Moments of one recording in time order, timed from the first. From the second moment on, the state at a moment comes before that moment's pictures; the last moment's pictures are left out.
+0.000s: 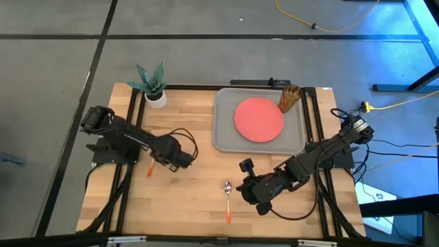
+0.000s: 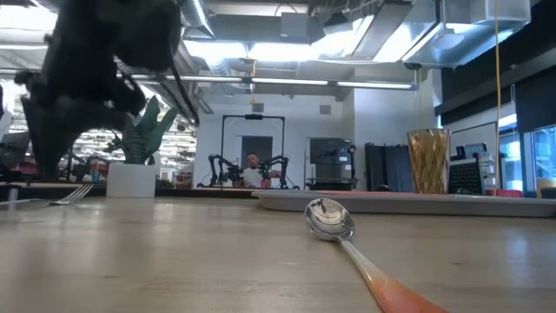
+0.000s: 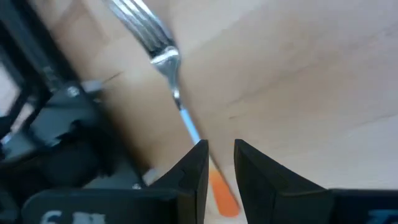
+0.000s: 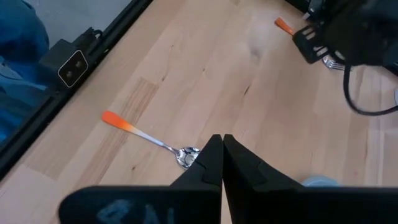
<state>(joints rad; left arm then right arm) -0.24 1.60 0.93 -1.25 -0.08 -1.30 0.57 1.65 1.44 -0.65 0.31 -0.08</state>
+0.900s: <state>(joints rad) -0.14 1.60 0.73 -1.09 -0.07 -1.25 0.57 1.65 1.44 -0.66 0.31 -0.09</state>
